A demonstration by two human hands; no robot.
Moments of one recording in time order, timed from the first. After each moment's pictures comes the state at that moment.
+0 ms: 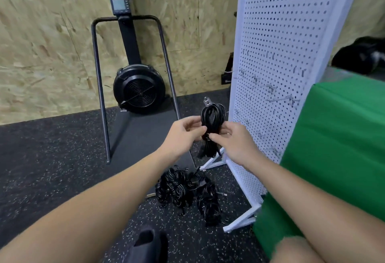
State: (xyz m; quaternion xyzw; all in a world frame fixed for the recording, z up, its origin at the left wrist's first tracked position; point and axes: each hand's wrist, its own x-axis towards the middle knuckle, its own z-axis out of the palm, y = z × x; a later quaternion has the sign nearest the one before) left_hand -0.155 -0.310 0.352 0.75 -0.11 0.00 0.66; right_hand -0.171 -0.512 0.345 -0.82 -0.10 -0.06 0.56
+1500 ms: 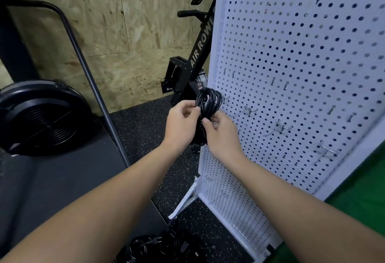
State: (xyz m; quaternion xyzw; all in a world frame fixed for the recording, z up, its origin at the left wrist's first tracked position) left_hand 0.167 -0.390 0.377 0.70 -0.21 0.04 0.68; right_hand 0.088 -0.504 0.369 -0.84 0.14 -0.29 0.44
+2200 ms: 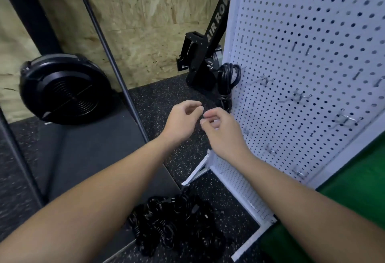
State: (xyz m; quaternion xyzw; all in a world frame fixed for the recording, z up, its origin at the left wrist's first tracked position) left_hand 0.138 -0.340 0.326 0.78 -0.22 -0.03 0.58; right_hand 0.031 -0.464 0.337 -0.85 0.10 -0.21 0.47
